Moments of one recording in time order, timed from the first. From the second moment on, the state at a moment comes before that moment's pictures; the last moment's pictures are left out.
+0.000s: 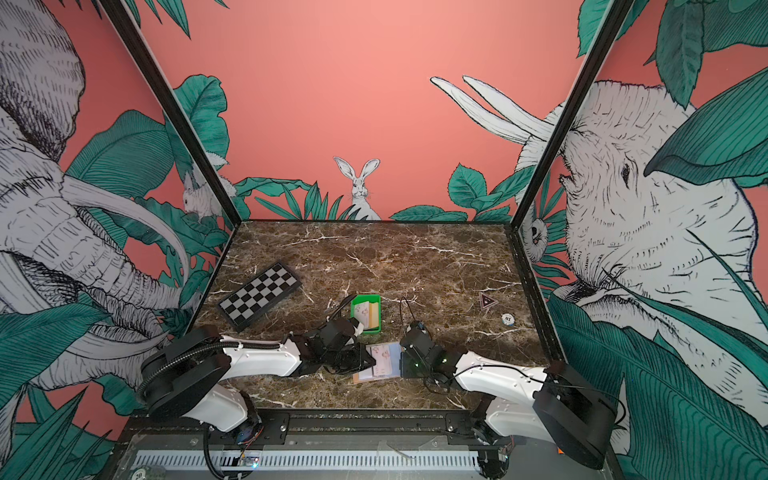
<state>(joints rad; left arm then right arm) -1.00 1.53 0.56 0.13 0.33 -1.08 0.92 1.18 0.41 -0.26 0.00 0.82</state>
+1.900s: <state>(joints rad) -1.04 1.60 0.64 0.06 0.28 -1.03 0.93 0.98 0.31 -0.12 -0.07 0.91</state>
